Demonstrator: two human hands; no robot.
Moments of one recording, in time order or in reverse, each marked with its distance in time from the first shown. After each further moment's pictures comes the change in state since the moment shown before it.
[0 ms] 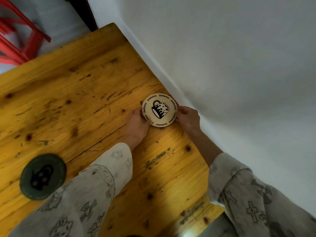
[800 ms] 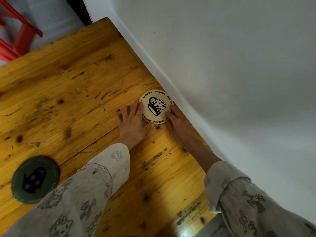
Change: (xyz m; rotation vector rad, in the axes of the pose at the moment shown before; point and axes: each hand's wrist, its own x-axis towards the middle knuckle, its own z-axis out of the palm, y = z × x) left_hand 0.011 -0.012 0.008 0.546 -0.011 0.221; right_hand -0.007 0.027 0.003 -0.803 -0.175 -0.543
